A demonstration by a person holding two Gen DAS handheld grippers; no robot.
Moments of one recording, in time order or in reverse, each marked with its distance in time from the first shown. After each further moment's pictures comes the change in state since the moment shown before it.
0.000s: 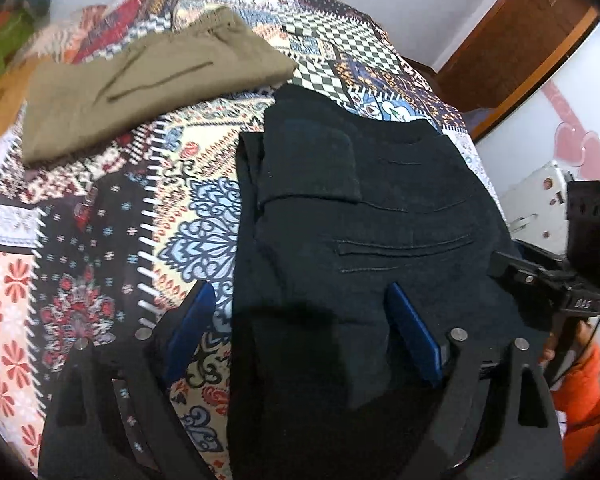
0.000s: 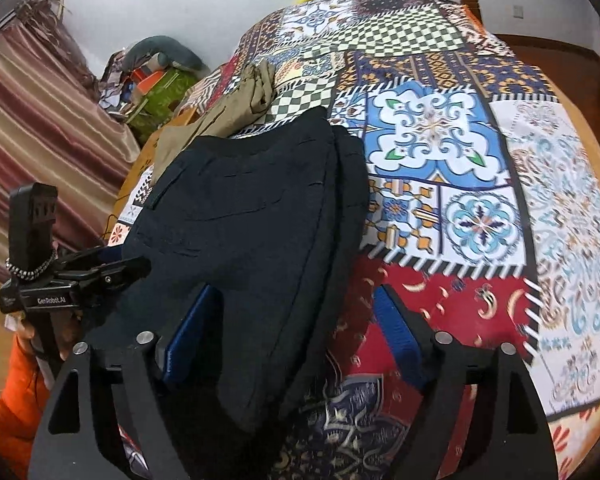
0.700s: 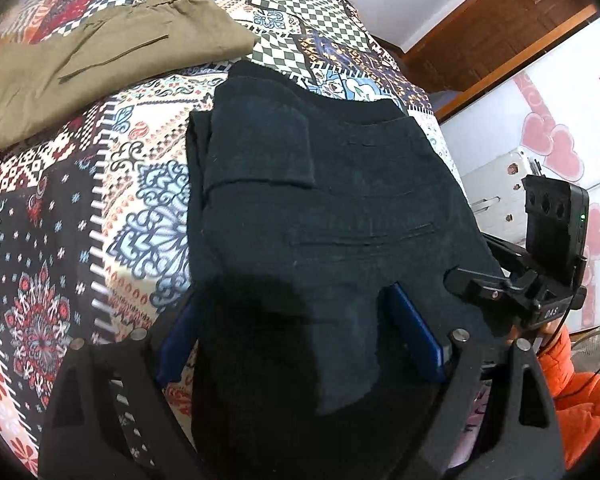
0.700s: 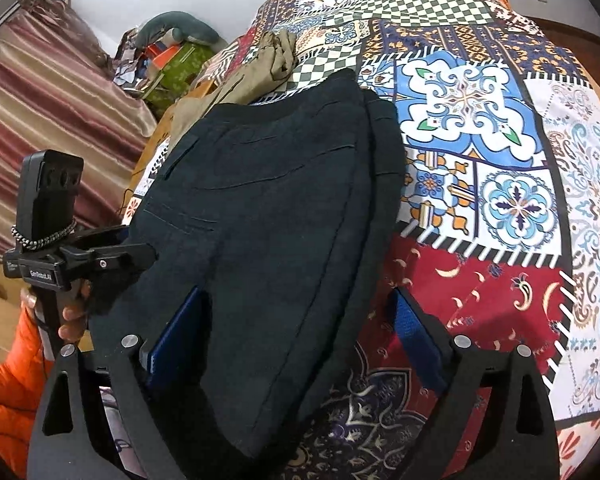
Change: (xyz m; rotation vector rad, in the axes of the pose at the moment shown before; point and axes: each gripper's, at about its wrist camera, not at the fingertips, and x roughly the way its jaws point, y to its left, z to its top) left arm 0.011 -0.008 0.011 0.015 0.097 -0.142; right arm 0.007 0.004 -0.005 -0.019 0.098 0.063
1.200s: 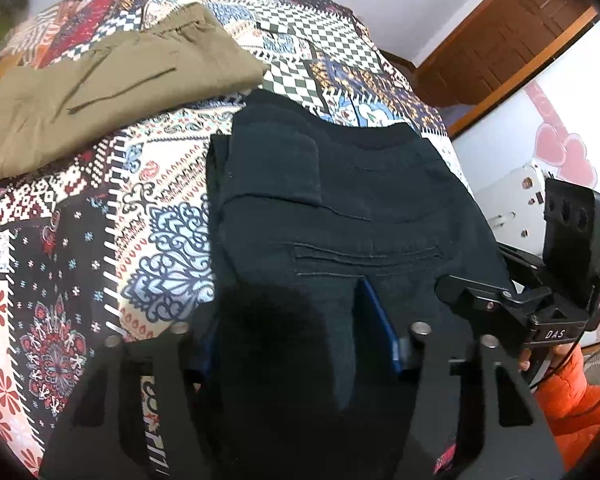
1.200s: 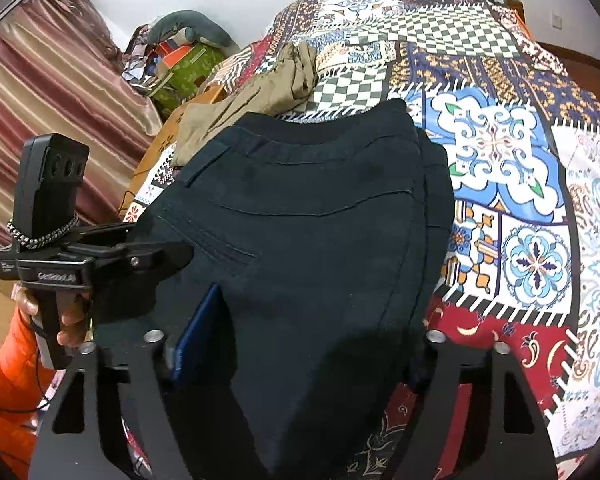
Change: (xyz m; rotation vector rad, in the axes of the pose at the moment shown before) left arm -0.005 -0.001 0.011 0.001 -0.082 0.070; right arm 0.007 0.017 0.025 -0.074 -0.051 -0.033
